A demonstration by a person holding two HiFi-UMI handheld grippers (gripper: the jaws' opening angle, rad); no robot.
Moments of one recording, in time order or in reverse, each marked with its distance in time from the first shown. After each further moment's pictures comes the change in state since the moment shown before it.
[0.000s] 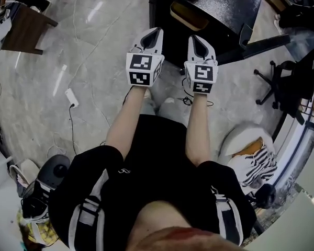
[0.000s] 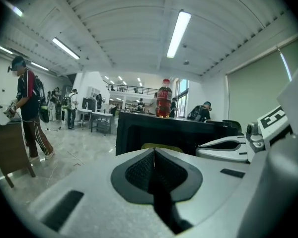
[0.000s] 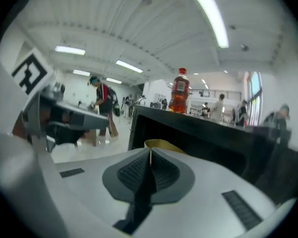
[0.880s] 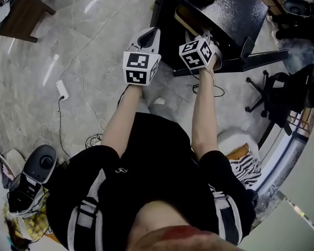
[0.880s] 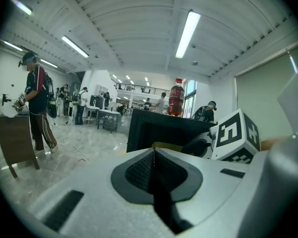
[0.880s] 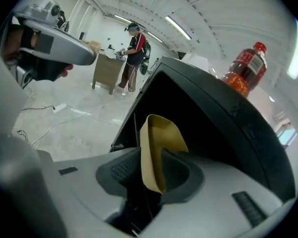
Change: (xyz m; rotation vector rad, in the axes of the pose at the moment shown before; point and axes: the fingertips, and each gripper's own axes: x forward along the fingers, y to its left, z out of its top) left arm 0.003 0.031 -0.010 -0.066 0.007 0.070; right arm 0.097 -0.008 -0.043 -0.601 0.418 0.136
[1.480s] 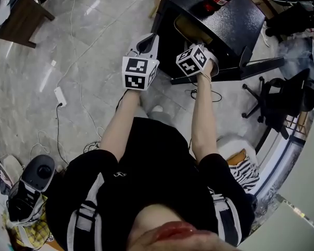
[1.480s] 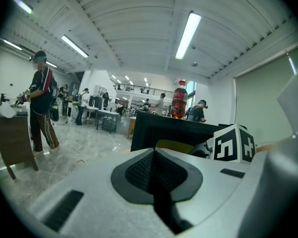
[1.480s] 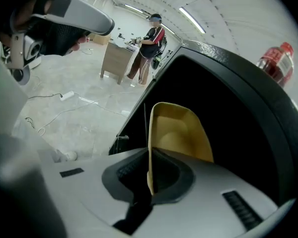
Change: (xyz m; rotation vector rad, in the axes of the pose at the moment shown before) left arm -0.001 0.015 0.010 0.002 -0.008 -0.013; right arm 0.019 0.019 -0.009 -0.102 0.089 0.061
